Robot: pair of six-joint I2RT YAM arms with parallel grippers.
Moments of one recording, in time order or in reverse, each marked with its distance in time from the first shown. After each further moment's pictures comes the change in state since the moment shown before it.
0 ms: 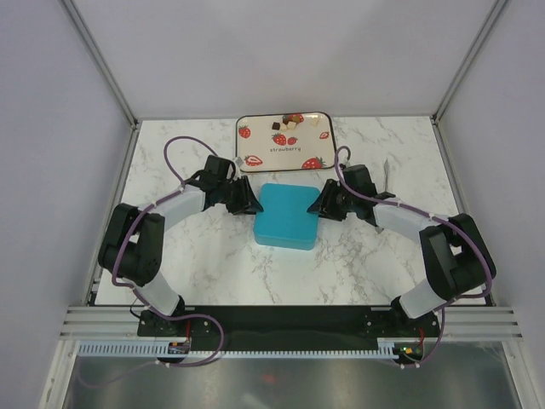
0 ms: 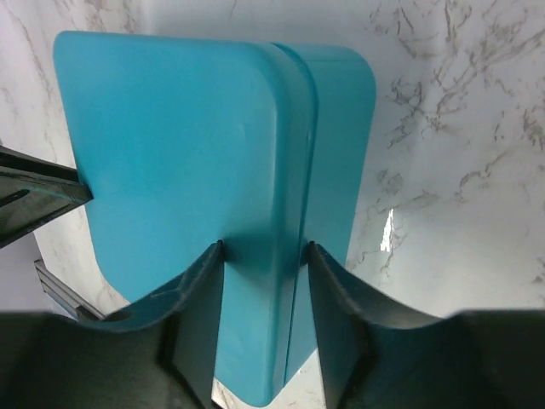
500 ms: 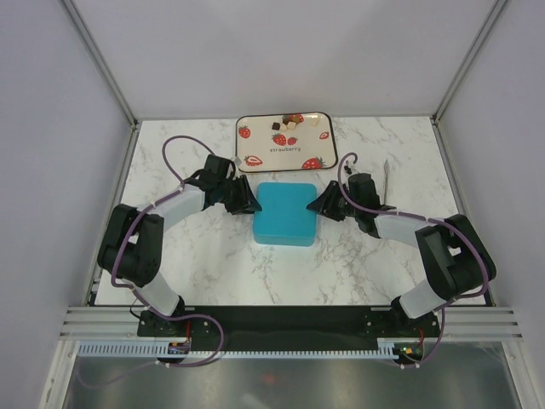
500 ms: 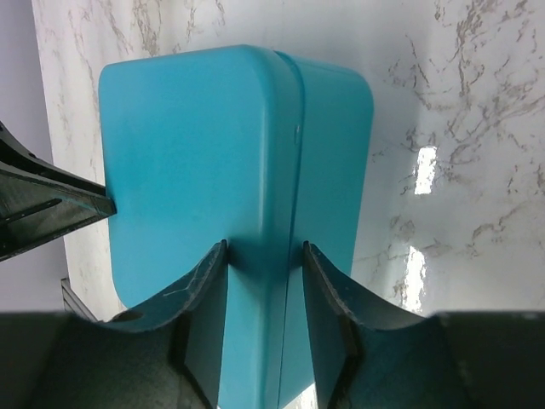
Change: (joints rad) left arm 0.001 -0.005 0.006 -0.017 -0.047 -0.015; right arm -0.016 0.000 -0.176 0.382 -0.021 0.055
